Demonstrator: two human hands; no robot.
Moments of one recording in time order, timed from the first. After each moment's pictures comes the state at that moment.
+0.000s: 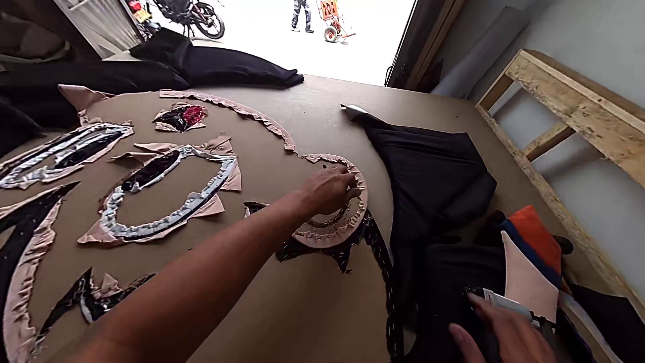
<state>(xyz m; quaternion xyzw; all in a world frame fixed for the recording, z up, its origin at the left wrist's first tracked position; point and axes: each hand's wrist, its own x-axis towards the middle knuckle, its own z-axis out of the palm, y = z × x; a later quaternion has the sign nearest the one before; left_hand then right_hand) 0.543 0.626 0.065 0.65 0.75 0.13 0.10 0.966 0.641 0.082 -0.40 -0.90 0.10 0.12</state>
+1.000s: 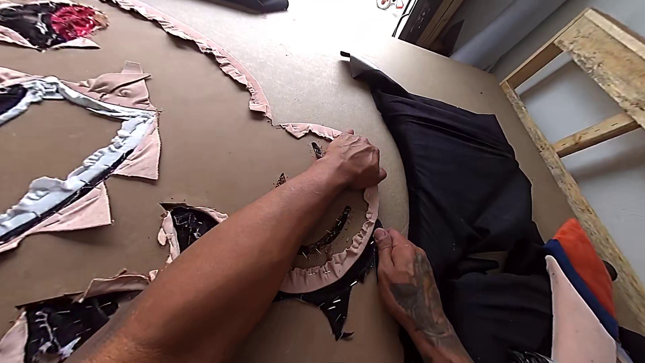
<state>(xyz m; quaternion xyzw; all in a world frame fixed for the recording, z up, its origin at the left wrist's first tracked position) 0.513 0.745 -0.010 0.67 0.74 0.04 0.07 0.743 0.697 -0.022 -0.44 -0.88 0.17 0.10</state>
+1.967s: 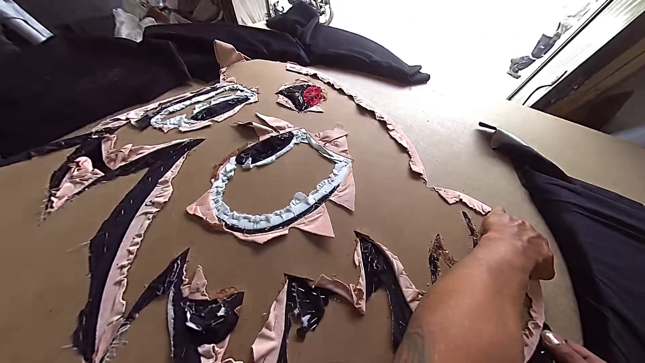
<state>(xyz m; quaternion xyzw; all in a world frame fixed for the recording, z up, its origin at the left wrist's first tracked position) 0.523 0.731 0.020 0.58 0.77 0.09 0.24 0.745 0.729 -0.026 -0.41 -0.69 0.58 0.13</state>
